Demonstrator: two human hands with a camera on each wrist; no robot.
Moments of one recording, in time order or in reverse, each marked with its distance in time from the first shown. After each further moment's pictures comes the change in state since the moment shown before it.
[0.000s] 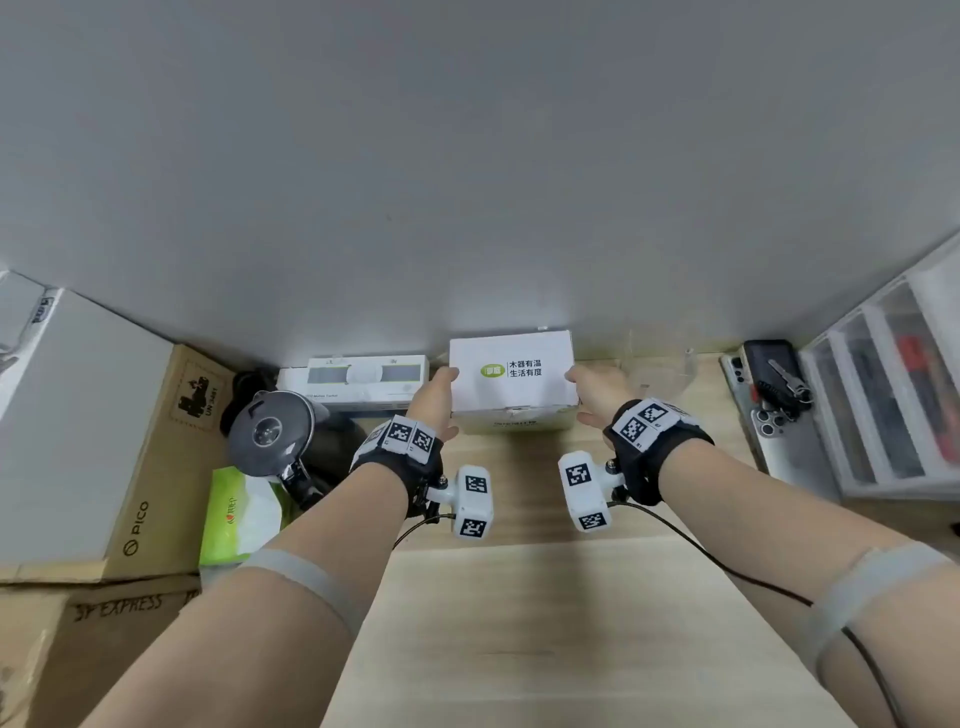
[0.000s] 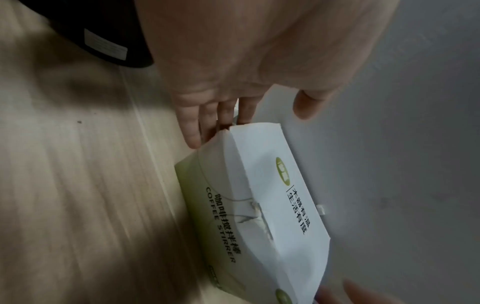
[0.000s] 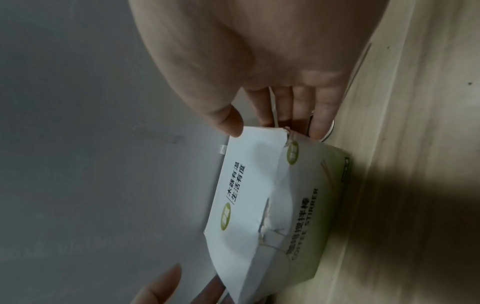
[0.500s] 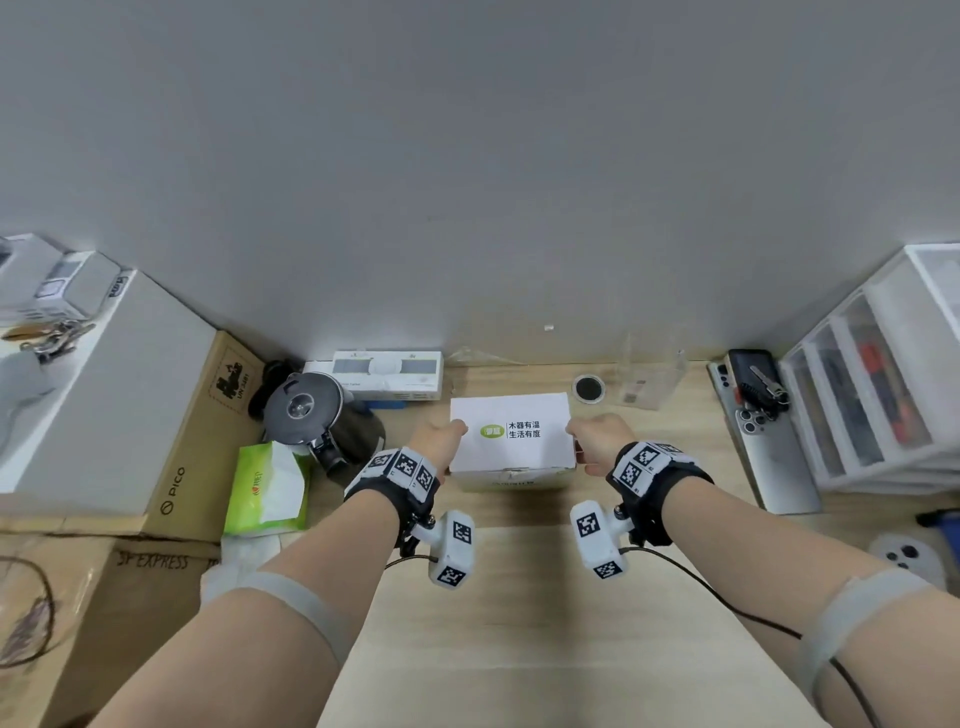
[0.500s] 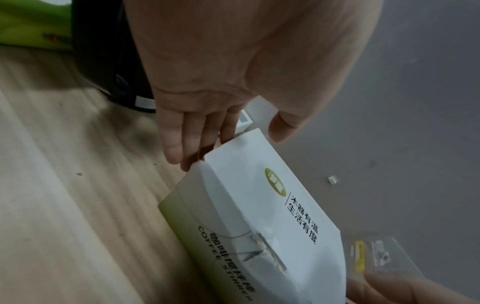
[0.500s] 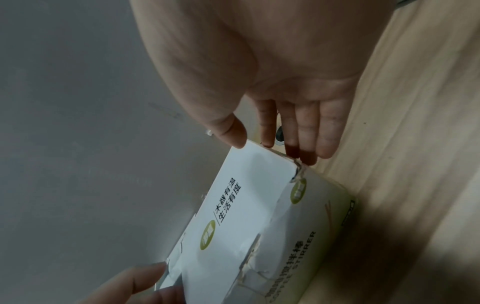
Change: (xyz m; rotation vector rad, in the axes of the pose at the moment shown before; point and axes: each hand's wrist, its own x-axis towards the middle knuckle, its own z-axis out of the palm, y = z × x) left_hand -0.059 -0.054 -0.027 0.231 0.065 0.007; right_hand -0.039 0.064 0.003 -0.171 -0.024 0.010
